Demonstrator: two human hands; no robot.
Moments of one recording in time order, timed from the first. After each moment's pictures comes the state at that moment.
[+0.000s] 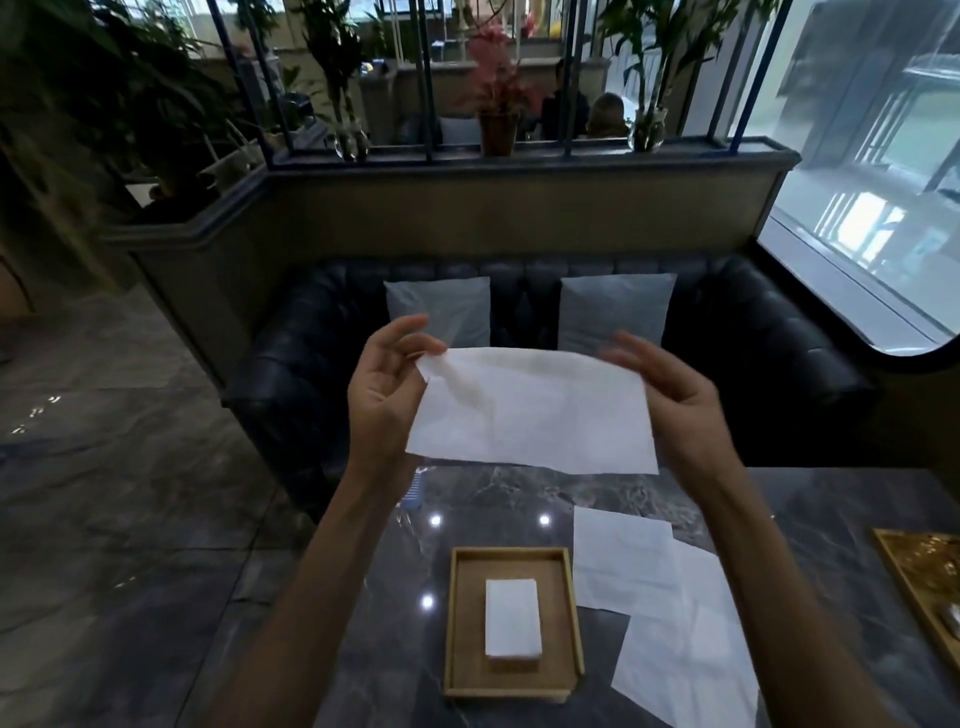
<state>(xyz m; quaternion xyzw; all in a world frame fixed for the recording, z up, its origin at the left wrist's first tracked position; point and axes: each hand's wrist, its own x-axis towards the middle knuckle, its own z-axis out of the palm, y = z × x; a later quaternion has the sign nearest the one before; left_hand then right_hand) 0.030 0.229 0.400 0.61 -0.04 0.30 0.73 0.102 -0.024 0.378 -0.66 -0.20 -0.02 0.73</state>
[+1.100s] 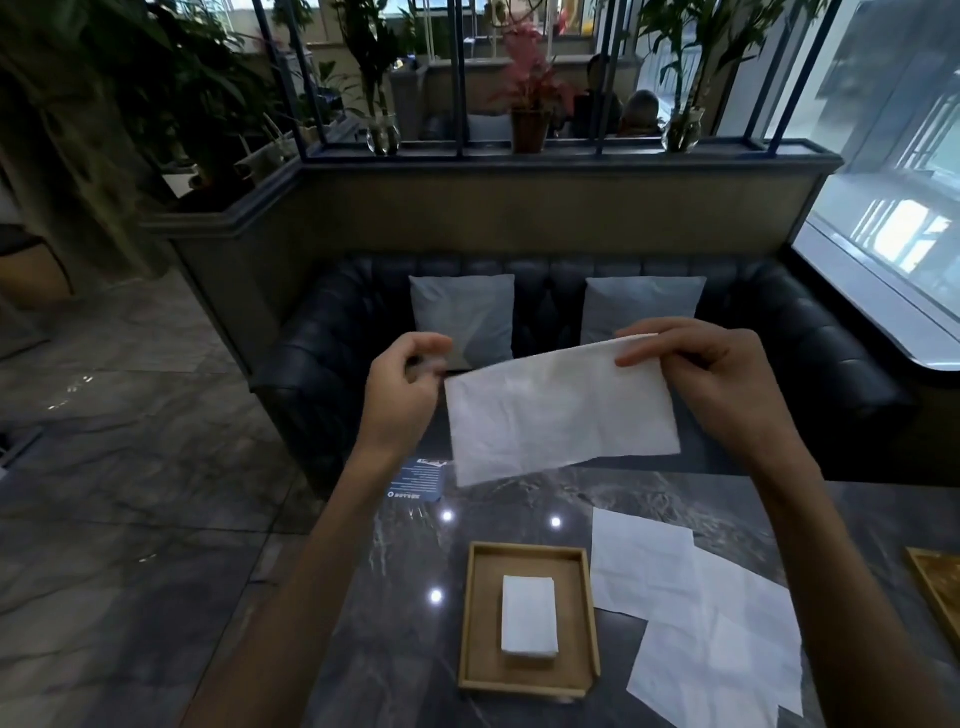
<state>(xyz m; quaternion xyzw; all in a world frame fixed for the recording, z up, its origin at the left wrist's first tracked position) 0.038 0.268 0.389 0.77 0.09 0.25 0.58 0.102 -0.014 0.429 -0.78 -0.35 -0.12 0.51</state>
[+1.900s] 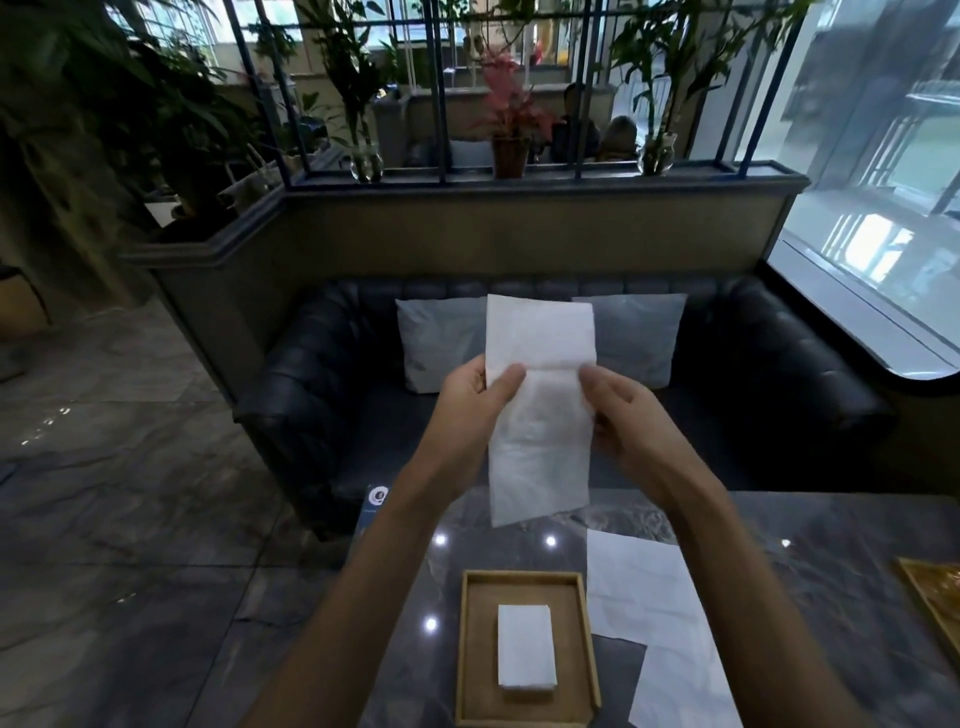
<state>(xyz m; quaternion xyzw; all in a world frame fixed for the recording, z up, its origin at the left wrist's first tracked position) 0.055 0.206 0.414 0.65 0.02 0.07 0.75 0.101 0.032 0.402 -0.66 -0.16 0.16 0.72</state>
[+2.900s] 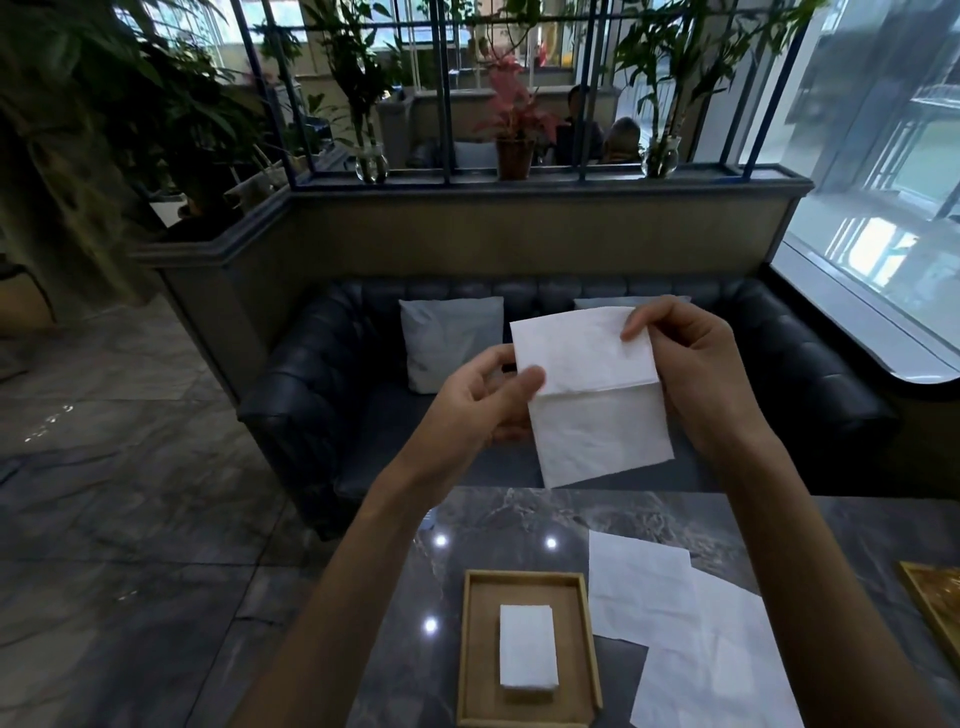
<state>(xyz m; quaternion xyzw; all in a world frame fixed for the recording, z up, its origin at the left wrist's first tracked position) 0.032 0.213 0.436 0.65 -0.06 0.01 0.76 0.110 0.014 0.452 -0.69 -0.20 -0.05 0.70</state>
